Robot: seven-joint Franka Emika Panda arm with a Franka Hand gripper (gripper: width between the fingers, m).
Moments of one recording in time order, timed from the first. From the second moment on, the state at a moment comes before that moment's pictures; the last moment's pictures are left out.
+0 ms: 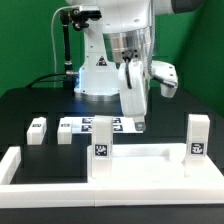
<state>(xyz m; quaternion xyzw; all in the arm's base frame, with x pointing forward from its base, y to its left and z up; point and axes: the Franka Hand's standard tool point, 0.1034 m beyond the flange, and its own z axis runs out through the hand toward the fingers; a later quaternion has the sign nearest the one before) 0.573 0.023 0.101 -0.61 0.78 0.08 0.05</state>
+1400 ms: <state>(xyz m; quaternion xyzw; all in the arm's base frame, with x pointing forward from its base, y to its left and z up) 0.515 0.029 0.010 -0.68 0.73 0.01 0.01</state>
